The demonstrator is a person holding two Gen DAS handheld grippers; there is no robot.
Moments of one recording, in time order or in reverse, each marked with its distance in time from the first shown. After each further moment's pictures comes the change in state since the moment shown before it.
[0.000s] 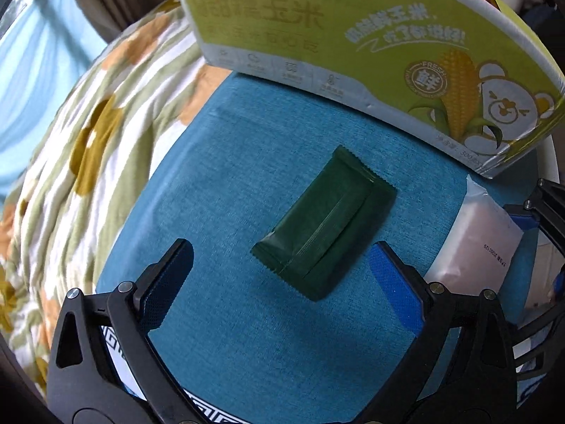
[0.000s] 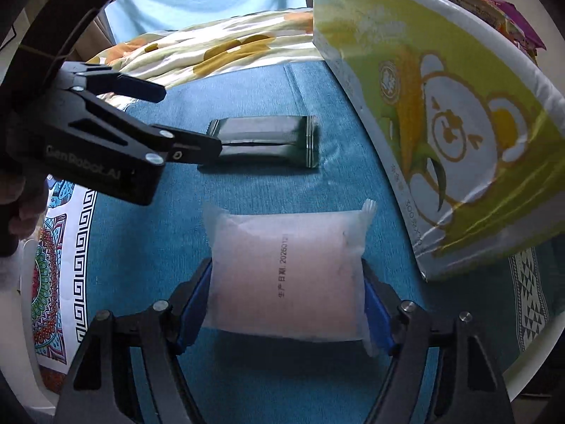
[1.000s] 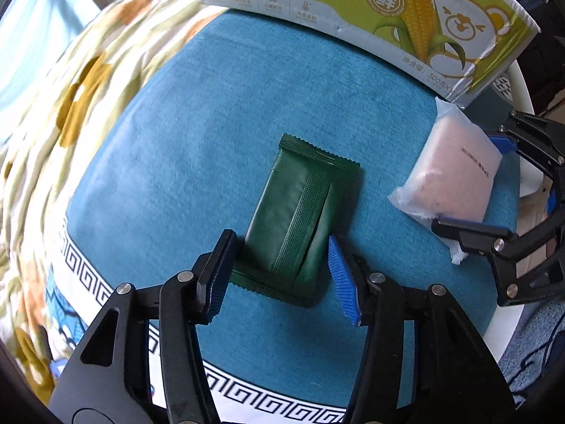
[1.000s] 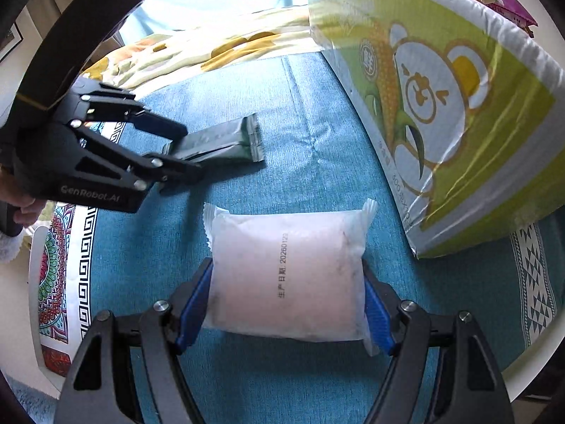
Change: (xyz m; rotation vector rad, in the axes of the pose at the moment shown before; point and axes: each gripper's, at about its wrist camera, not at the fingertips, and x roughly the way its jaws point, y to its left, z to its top) left arm -0.012 -0.012 -0.066 -0.092 0.088 -0.077; right arm -0.006 -0.009 -0.010 -0.007 0.007 0.061
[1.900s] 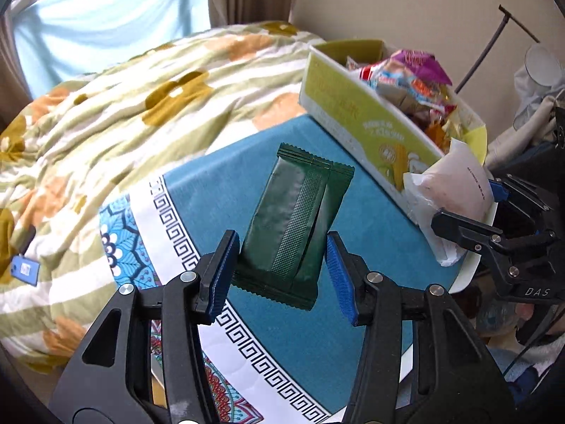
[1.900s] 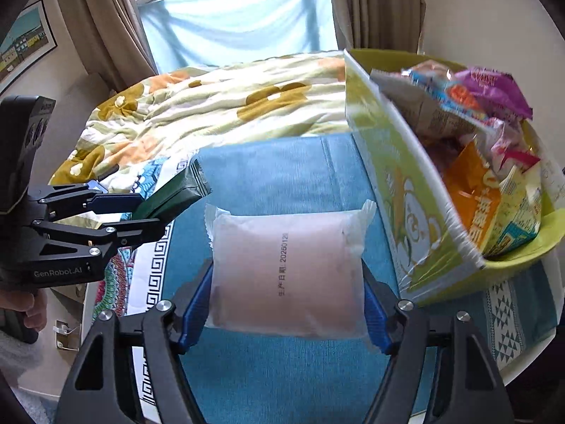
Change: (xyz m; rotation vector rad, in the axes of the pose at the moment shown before) left arm -0.170 -0.008 -0.053 -0.433 -0.339 0.089; right arm -0.101 0.022 0.036 -0.061 -0.188 0.082
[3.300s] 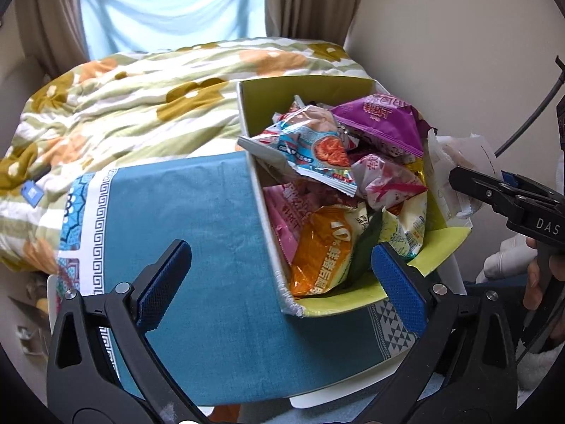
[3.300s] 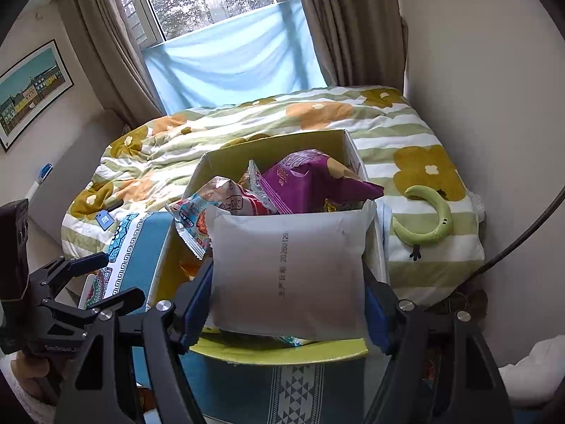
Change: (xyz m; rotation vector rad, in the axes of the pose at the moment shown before) left arm 0.054 -0.206 0.088 -0.326 -0.040 0.224; right arm -0.079 -0.256 0.090 -0.053 -0.032 0.126
